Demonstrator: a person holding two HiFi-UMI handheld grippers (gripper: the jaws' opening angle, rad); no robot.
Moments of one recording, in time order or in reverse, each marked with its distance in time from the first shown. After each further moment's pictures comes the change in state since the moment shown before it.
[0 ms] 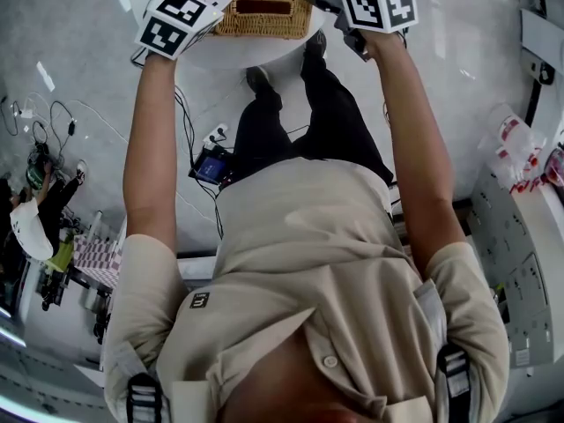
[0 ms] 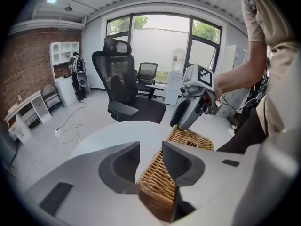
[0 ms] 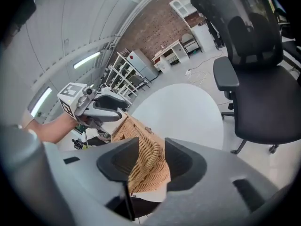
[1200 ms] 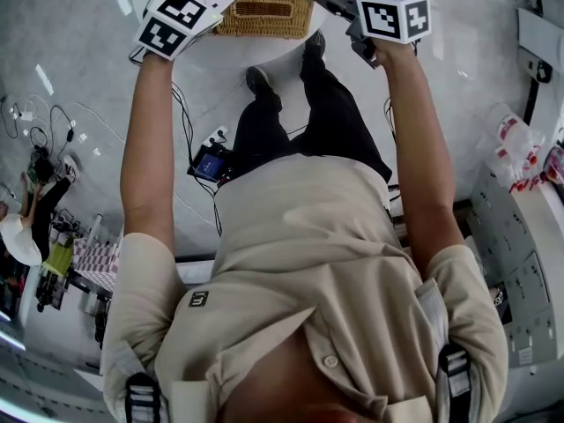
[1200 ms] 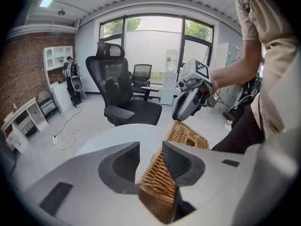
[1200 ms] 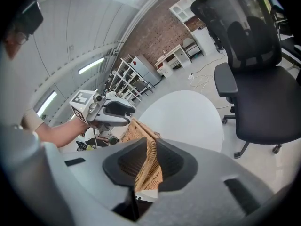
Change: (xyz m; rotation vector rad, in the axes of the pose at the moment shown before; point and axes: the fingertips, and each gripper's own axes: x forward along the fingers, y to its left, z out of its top) left arm -0.008 -0.014 0.015 0.067 -0.016 -0.031; right arm -0.038 0.018 0.006 0.012 -0.064 0.049
